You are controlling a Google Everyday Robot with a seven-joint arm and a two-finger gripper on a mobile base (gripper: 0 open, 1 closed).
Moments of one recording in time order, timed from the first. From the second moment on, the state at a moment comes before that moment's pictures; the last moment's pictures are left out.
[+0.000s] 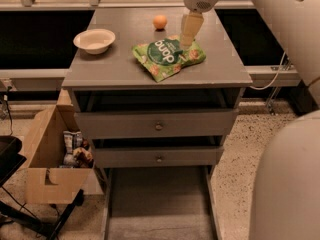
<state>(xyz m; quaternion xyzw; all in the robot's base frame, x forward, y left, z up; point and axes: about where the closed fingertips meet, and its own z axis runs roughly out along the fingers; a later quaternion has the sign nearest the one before) 0.752 -0.068 0.980 -0.70 0.63 -0.13 0.32</state>
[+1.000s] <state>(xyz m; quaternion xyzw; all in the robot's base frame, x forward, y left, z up) 0.776 -0.038 0.875 -0.80 0.55 -0.07 0.22</state>
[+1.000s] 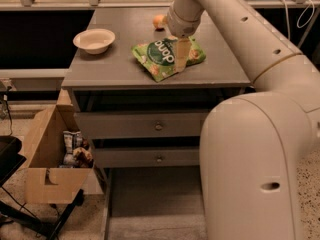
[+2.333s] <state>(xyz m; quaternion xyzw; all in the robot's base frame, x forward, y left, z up) 0.771 -0.022 0.839 -0.83 0.54 -0.04 0.17</state>
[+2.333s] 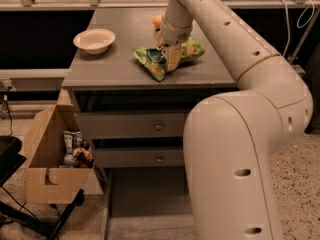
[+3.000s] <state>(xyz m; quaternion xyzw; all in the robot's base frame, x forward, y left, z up) 0.771 -0.022 0.840 -0.83 0.54 -0.04 0.17</state>
